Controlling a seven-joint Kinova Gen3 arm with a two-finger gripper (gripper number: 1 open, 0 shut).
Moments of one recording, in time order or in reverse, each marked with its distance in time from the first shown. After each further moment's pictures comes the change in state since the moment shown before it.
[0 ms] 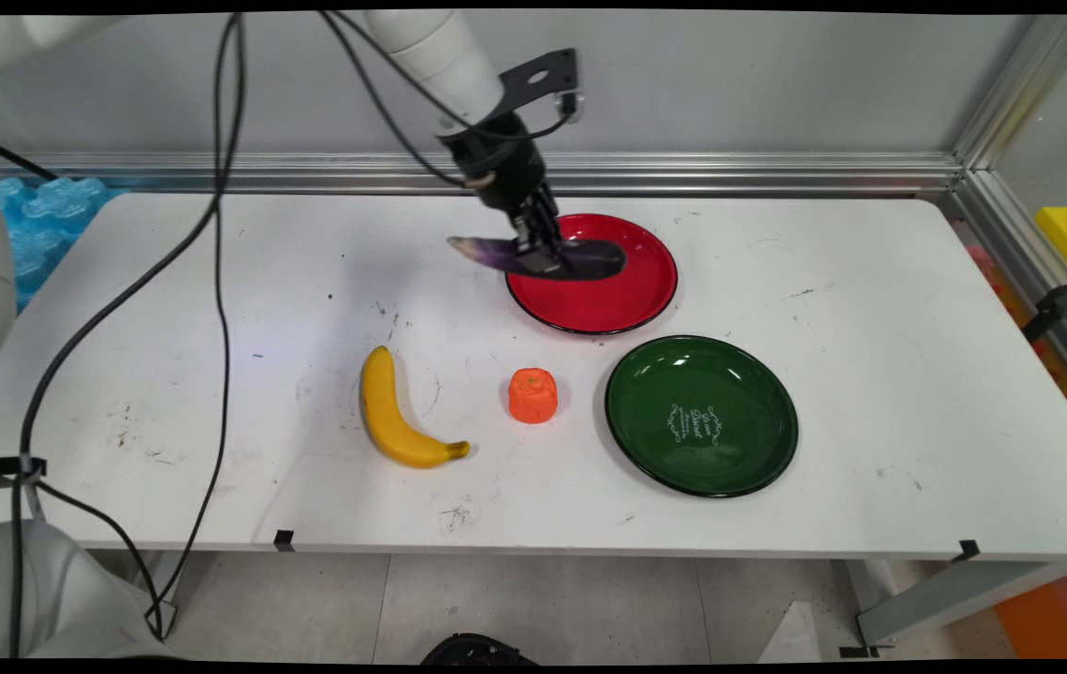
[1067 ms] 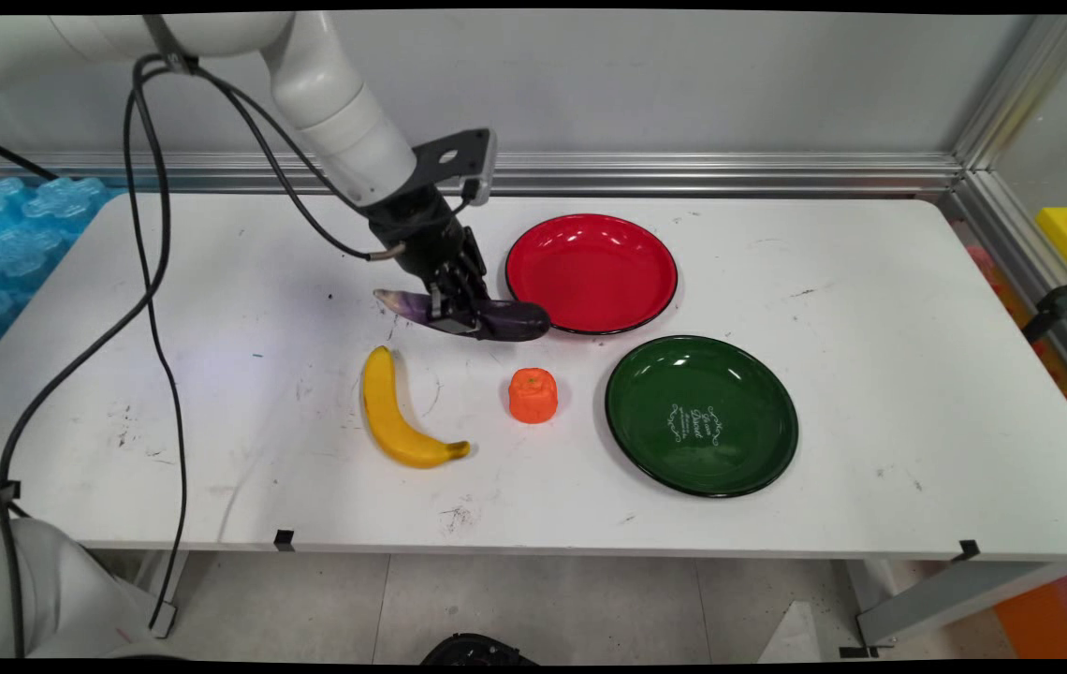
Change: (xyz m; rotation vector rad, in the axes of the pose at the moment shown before) arm -0.085 0.041 0.013 -0.023 -0.046 0.046
